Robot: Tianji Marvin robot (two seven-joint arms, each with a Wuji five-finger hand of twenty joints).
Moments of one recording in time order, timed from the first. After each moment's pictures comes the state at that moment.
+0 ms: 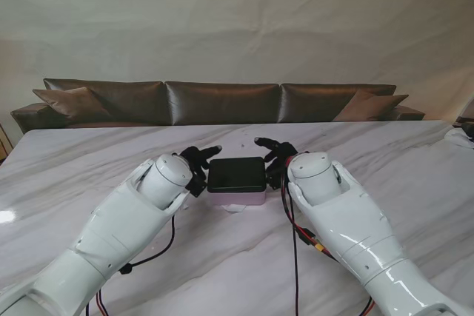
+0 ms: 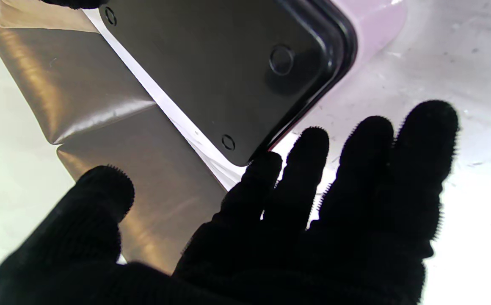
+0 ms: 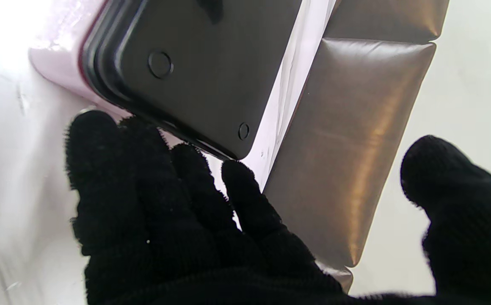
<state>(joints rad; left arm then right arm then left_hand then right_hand) 0.99 -1.32 -0.88 -1.17 -0.01 0.64 0.06 -1.08 -1.33 1.05 -1.25 0.21 0.63 -0.12 0.42 -0.14 0.31 0.01 0.79 0.39 0.18 0.14 0.83 0.38 0.51 0.37 0.80 0.46 0.69 0.41 0.78 0.46 0.84 0.33 0.17 -0.47 0.80 0.12 0.53 0.47 0.52 0.14 0.75 0.49 0.49 0.28 0.89 0.44 0.49 0.29 0.71 0.48 1.20 0.17</state>
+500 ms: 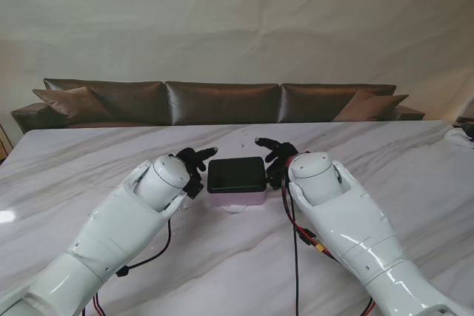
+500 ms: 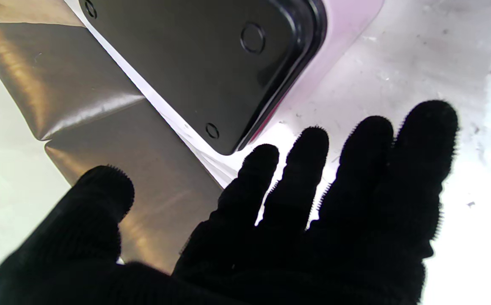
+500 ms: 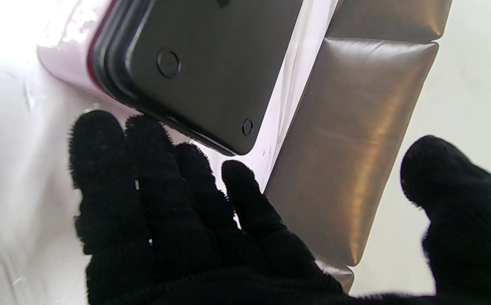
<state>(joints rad) 1.01 -1.31 -0.89 -1.19 0.02 0.66 0.06 -1.09 -1.32 1.06 -1.26 0.20 0.64 -0.12 0.42 -0.14 0.31 0.01 0.82 0.35 0.22 0.16 0.83 0.38 0.51 0.37 0.80 0.46 0.69 0.41 0.78 0.45 0.84 0.33 0.17 -0.47 0.80 0.12 0.53 0.47 0.52 0.14 0.75 0.48 0.49 0.28 0.89 0.41 0.49 0.28 0.71 0.46 1.20 0.17</state>
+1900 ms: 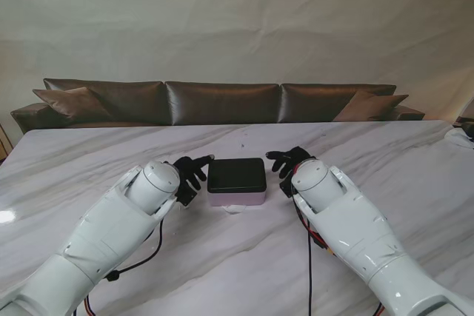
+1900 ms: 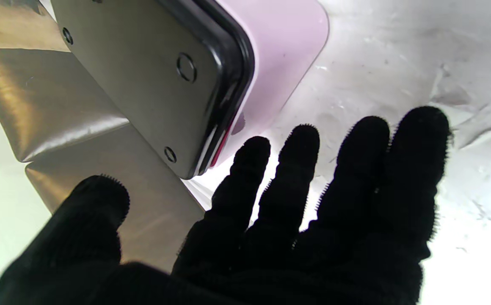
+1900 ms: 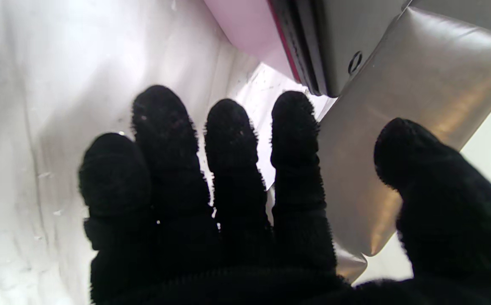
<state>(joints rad) 1.02 -1.27 -0.89 -1.14 0.00 0.59 -0.04 -1.04 -1.30 0.98 -1.10 -0.03 0.55 -0.13 0.40 -0.08 0.23 0.01 0.82 0.26 0.28 0.19 0.83 0.31 0.51 0.37 0.79 0.44 0.69 0.41 0.72 0.44 0.84 0.37 0.34 -0.51 0.77 0.11 1.01 -0.03 0.89 0.53 1.15 0.14 0.82 0.65 1.14 0.26 0.90 0.54 0.77 0.35 1.49 0.41</state>
